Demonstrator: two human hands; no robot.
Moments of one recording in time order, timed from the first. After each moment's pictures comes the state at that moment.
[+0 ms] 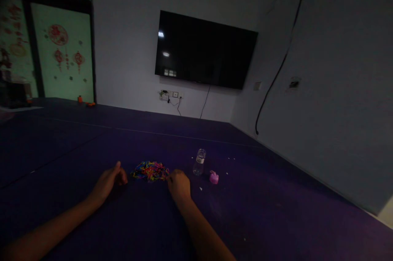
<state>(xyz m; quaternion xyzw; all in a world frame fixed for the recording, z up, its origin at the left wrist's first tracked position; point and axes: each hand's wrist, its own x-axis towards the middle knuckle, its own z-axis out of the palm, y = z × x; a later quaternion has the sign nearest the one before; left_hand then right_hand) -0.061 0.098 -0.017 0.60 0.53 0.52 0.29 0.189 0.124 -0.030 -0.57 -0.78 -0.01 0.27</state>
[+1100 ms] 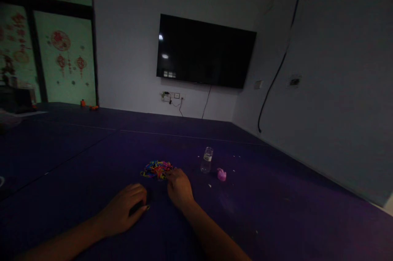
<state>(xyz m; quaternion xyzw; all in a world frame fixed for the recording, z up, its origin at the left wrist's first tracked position) -0.045 0.042 -0.023 0.88 0.34 0.32 0.00 0.163 0.101 -0.023 -0.46 -0.84 0.01 0.29</state>
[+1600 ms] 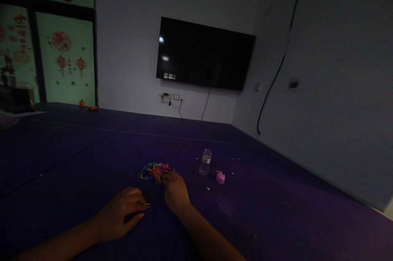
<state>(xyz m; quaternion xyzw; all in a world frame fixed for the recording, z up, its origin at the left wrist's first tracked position) -0.047 0.044 -0.026 0.91 0.26 0.32 -0.01 0.158 0.107 -0.031 -0.45 -0.86 -0.04 0.23</state>
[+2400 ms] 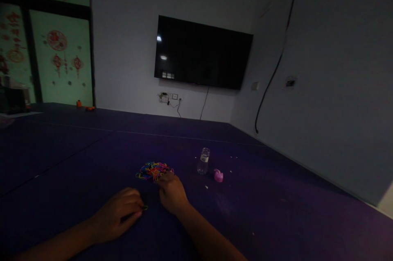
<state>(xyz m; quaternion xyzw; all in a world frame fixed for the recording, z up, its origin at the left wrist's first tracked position) -0.045 0.041 -0.020 0.91 0.24 0.33 -0.01 0.160 0.105 -0.032 -0.38 -0.89 0.00 0.27</state>
